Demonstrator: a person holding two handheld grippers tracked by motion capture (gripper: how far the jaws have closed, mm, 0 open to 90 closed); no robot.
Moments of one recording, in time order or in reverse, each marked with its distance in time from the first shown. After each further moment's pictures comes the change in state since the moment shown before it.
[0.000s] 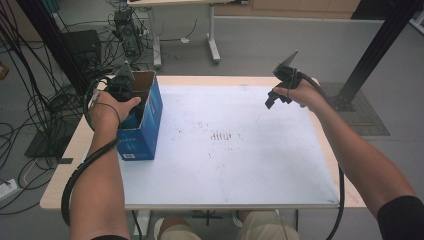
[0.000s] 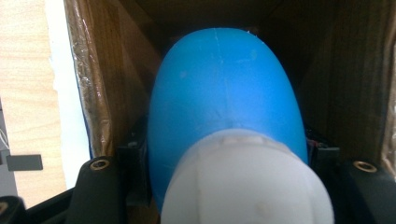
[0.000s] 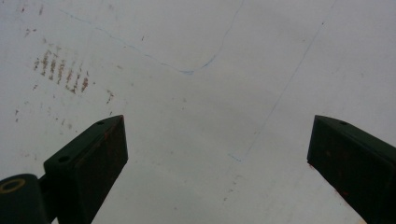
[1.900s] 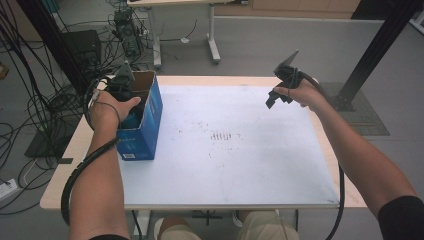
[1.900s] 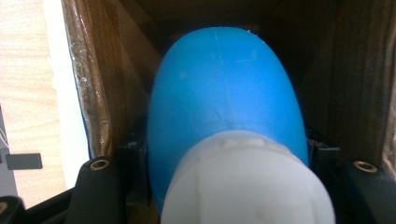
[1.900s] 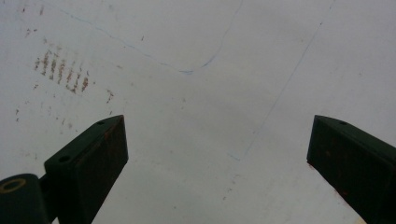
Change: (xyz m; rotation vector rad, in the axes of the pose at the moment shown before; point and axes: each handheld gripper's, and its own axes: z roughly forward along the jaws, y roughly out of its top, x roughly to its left) left arm 0.001 0.003 0.000 0.010 -0.004 -0.004; right arm -0.001 0.000 -0.001 -0.002 0.001 -0.001
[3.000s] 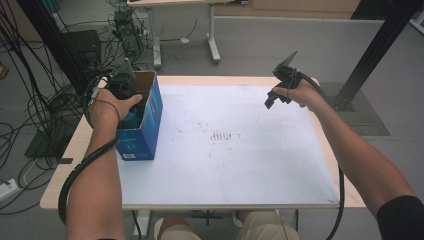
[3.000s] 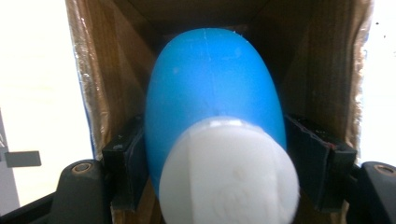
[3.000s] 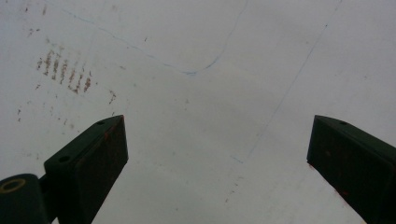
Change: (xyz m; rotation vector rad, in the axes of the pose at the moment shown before) left arm -0.003 0.000 -0.013 0.000 -0.012 0.009; right arm 0.002 0.001 0.002 0.001 0.004 -0.006
